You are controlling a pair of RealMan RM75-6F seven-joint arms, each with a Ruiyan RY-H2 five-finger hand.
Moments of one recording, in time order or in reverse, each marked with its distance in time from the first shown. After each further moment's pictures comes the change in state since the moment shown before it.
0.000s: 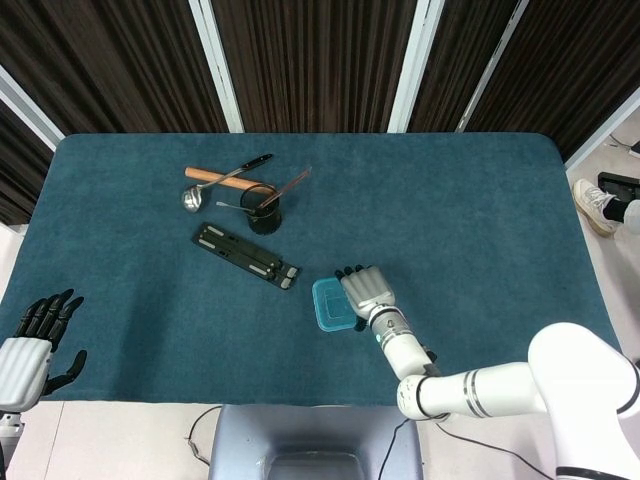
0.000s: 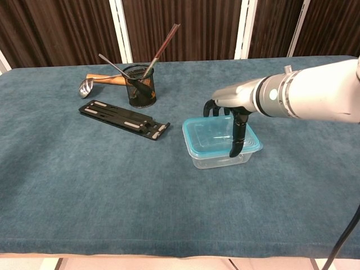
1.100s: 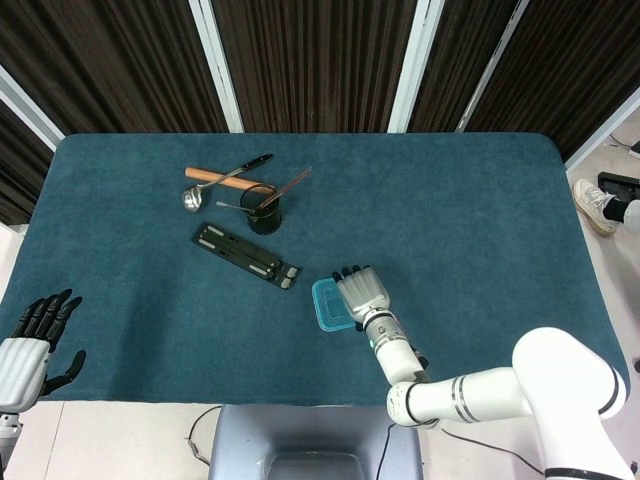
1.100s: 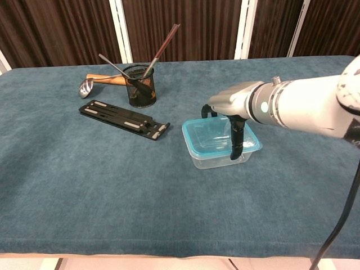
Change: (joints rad) left arm 0.002 0.003 0.000 0.004 0.004 0.005 -0.017; right arm -0.003 -0.073 0.005 0.031 0.008 0.075 -0.158
